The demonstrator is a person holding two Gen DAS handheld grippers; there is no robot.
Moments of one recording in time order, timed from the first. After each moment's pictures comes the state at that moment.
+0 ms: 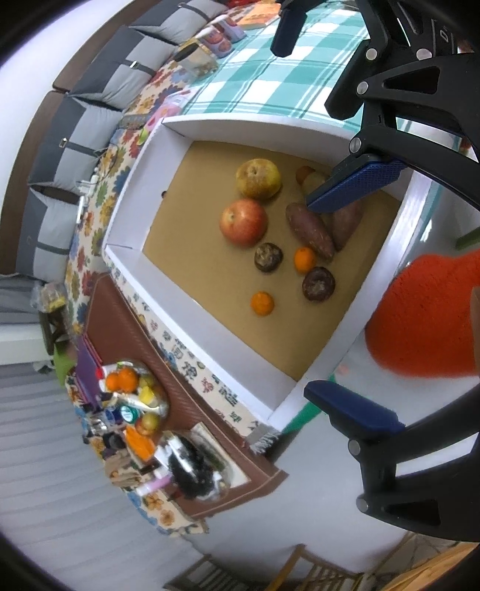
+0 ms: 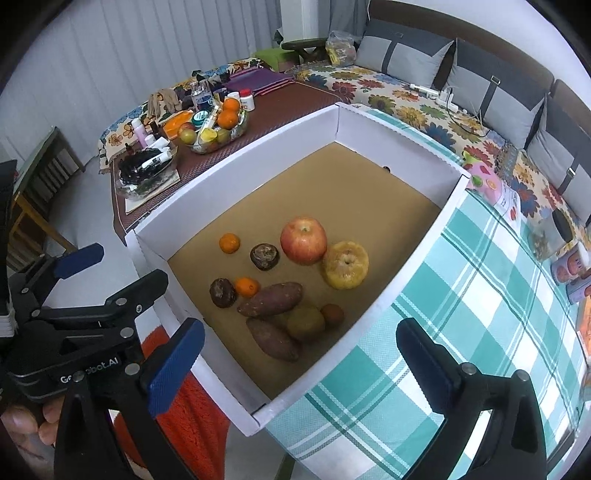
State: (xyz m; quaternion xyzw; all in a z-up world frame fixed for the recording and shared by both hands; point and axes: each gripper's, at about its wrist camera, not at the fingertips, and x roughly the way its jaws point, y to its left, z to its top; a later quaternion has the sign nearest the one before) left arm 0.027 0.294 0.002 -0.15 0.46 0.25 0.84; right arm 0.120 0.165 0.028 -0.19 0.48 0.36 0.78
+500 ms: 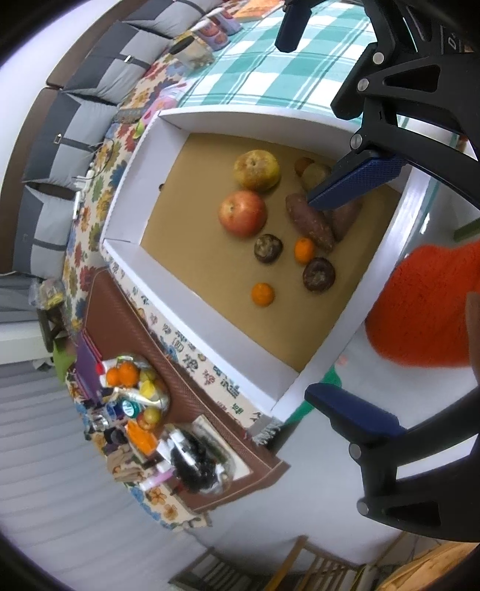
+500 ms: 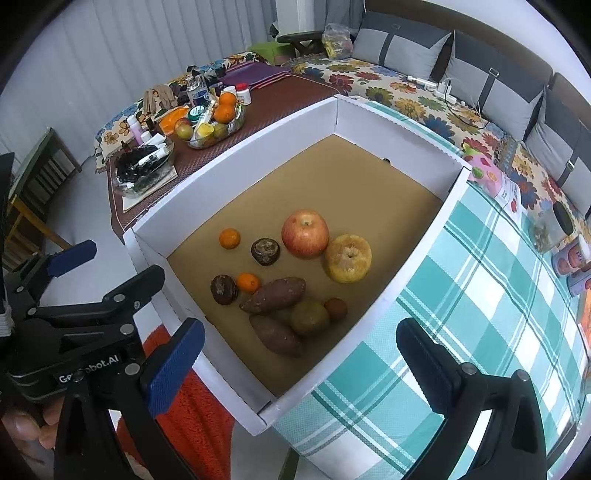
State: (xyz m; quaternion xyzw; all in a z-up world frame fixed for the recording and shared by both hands) left arm 0.030 0.295 0.005 -0.13 0.47 0.26 0.83; right arm 0.119 0.167 0.026 -0.19 0.49 0.35 0.78
